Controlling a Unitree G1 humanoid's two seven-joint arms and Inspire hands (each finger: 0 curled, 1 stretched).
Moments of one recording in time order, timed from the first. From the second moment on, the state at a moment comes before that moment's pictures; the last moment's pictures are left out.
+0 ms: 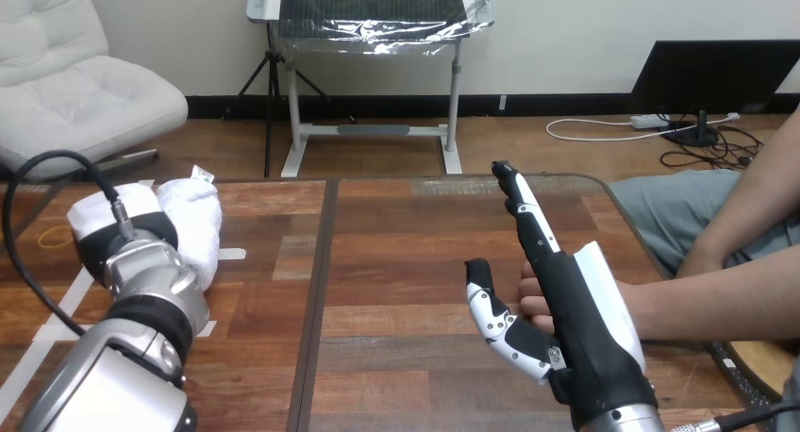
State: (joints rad) left arm -0.91 0.34 -0.49 1.34 0.67 0.46 0.09; right arm 0.35 -0.09 0.25 -0.47 -0.40 -0.02 -0.01
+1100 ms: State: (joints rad) left arm -0.85 0.35 -0.44 1.27 0.62 0.34 0.24; right arm 0.35 -0.10 0.25 -0.47 -0.39 -0.05 0.00
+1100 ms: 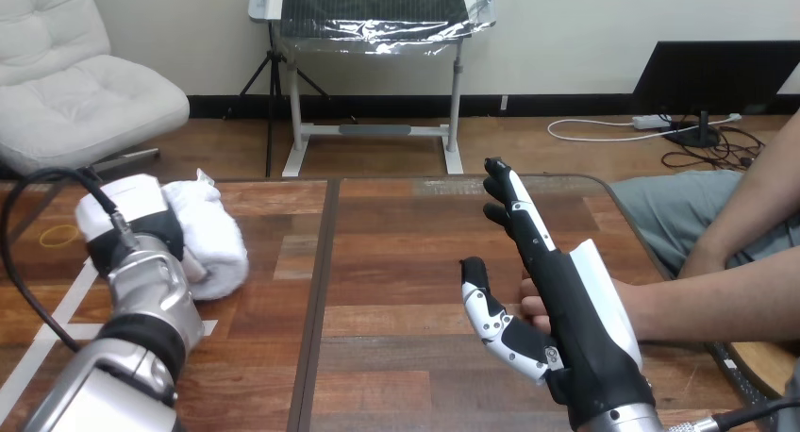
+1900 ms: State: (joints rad) left arm -0.63 0.37 -0.43 0.92 0.66 0.31 0.32; right arm 0.34 -0.09 0.26 -0.46 -0.39 -0.05 0.00
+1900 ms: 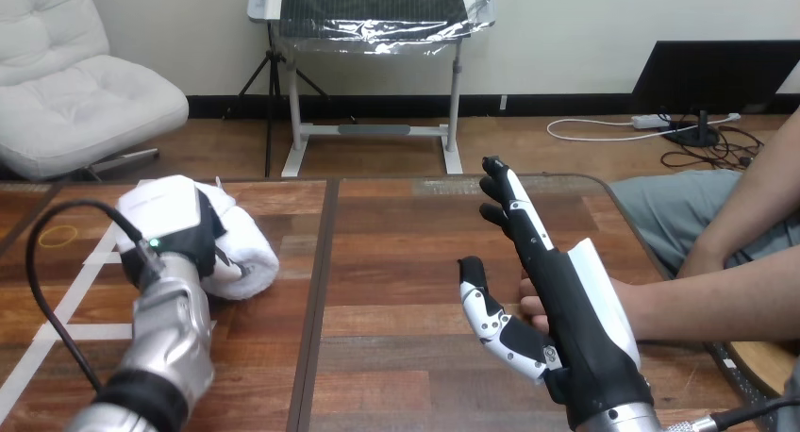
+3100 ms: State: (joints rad) left arm -0.14 0.43 -0.38 0.25 0.79 0.33 0.31; right arm 0.35 -0.09 0.26 -0.46 -0.39 -0.05 0.00
